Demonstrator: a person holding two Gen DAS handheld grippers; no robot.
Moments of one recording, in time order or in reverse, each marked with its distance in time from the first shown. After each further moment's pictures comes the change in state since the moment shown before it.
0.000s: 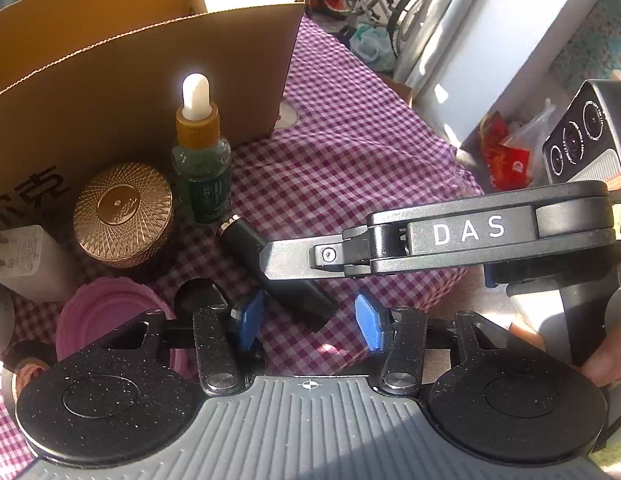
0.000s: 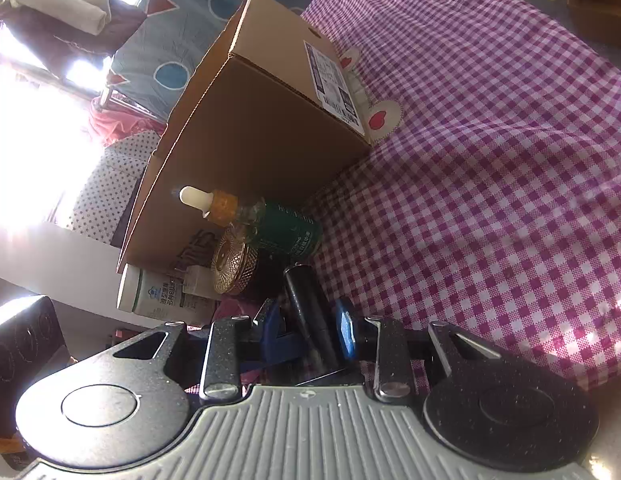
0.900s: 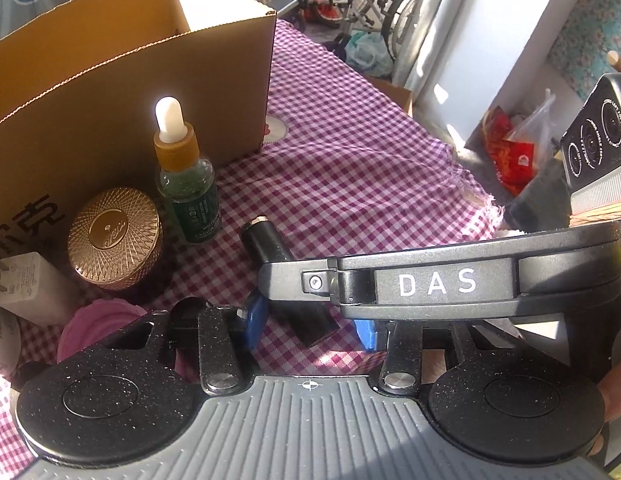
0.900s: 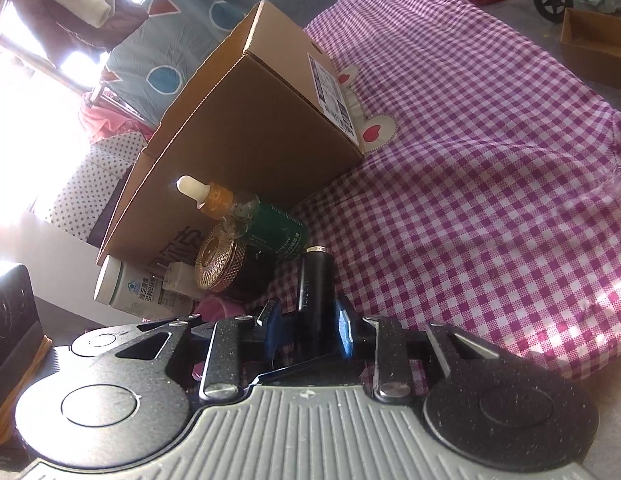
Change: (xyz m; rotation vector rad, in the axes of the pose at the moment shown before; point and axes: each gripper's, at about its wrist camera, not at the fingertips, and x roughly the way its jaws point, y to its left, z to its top) left arm 0.001 -0.016 -0.002 0.070 -0.040 0.047; right arm -0.008 0.019 -0.007 -0.080 -0.084 -0.085
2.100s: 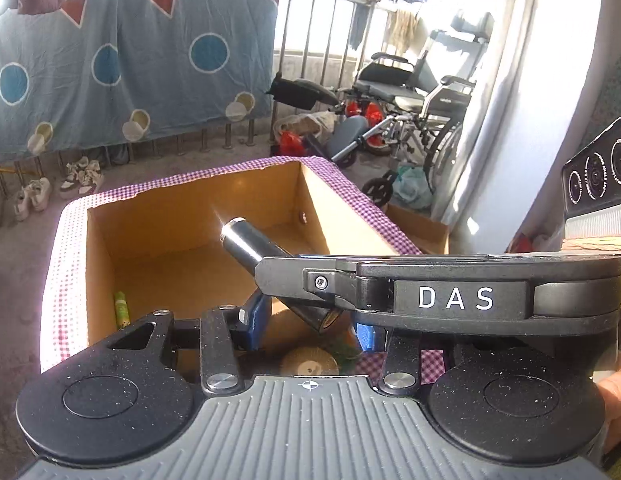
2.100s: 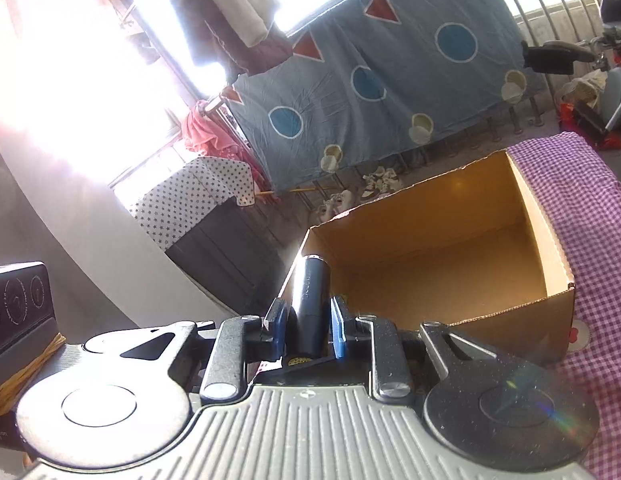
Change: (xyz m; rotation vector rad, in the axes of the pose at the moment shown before) left arm -0.154 0.079 0.041 -0.094 -0.342 0.098; right arm 0.000 0.200 0.066 -0.362 -0.164 0.171
